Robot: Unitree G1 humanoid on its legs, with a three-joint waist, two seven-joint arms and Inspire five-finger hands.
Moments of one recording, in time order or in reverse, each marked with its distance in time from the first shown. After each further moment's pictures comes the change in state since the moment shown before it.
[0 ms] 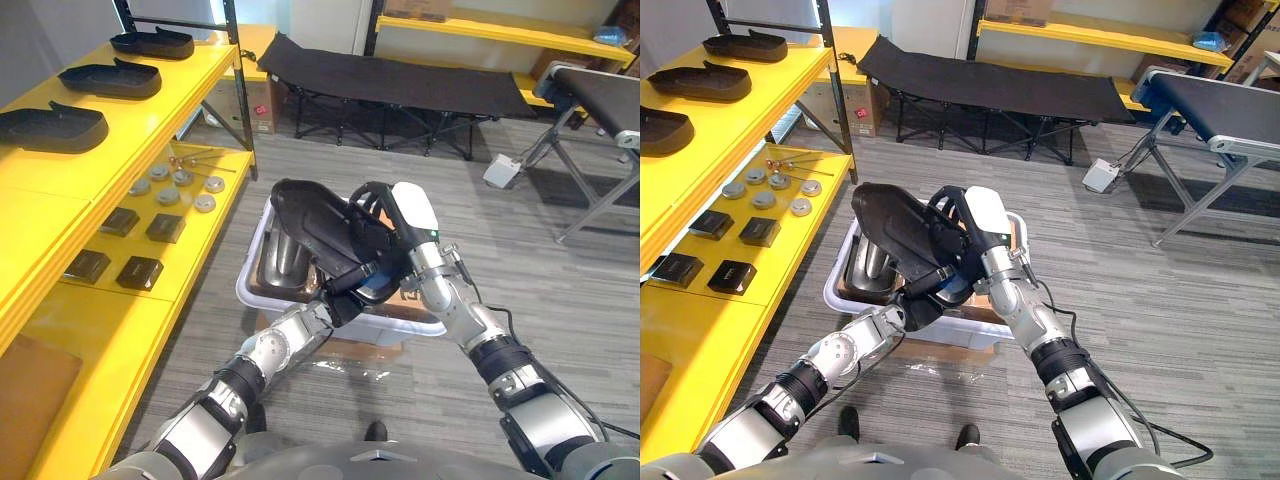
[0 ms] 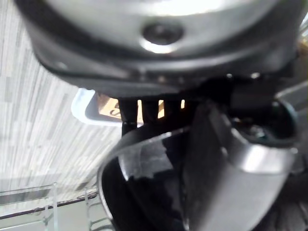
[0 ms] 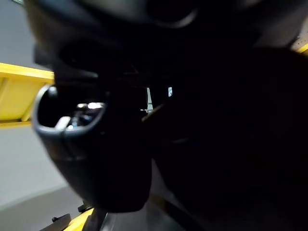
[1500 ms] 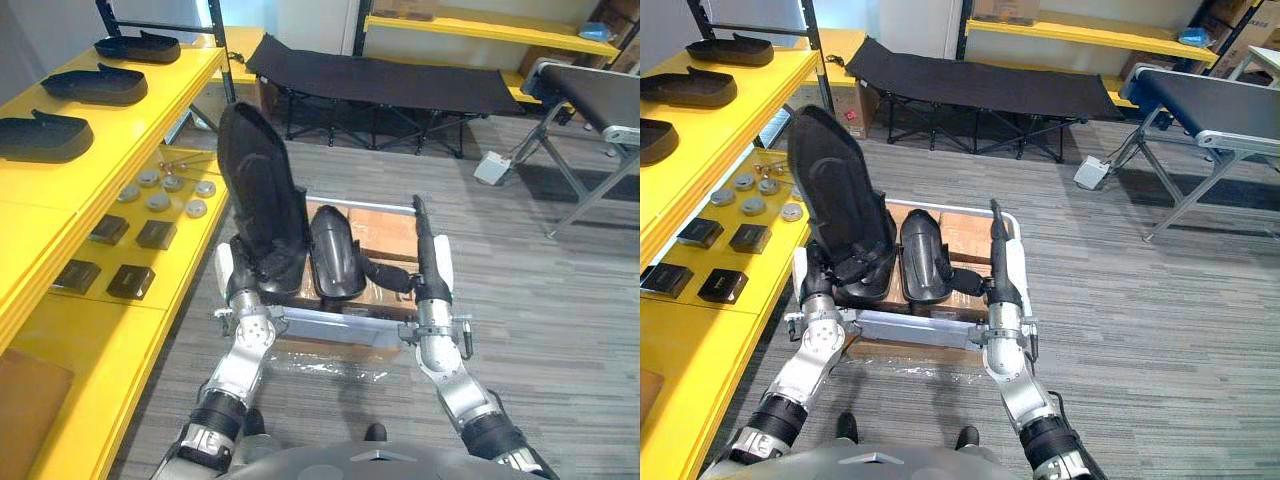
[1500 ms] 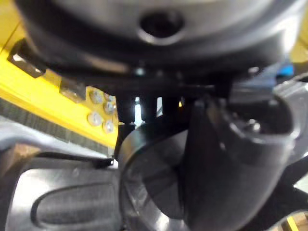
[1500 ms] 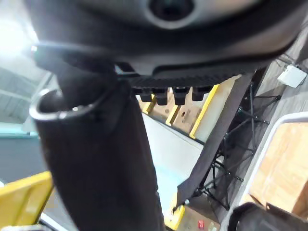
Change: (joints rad) left arm 0.251 -0.037 0.385 -0.260 1.440 -0.189 0.742; right arm 0.414 0.164 -0.089 -0.253 0.366 -0.024 -0.152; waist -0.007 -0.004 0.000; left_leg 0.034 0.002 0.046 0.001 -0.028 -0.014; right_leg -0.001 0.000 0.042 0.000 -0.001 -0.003
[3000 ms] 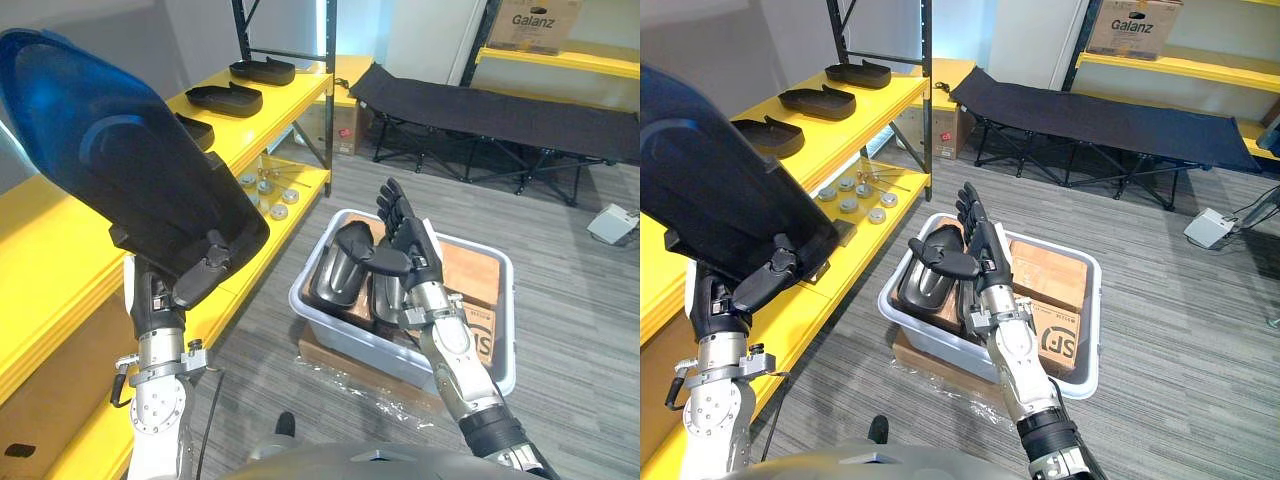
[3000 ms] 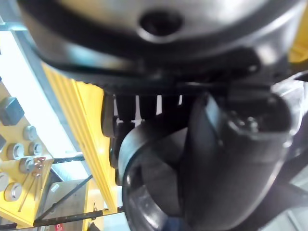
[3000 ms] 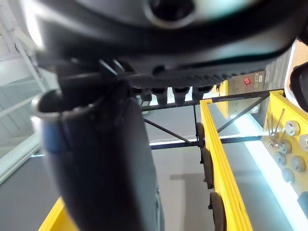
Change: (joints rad) left arm 0.464 0.003 0.366 -0.586 -0.231 -0.311 -0.534; right arm -0.054 0.015 -0.013 -0.100 0.486 0.021 0.513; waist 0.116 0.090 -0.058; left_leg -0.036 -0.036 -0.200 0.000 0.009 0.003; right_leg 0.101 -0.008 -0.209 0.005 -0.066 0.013
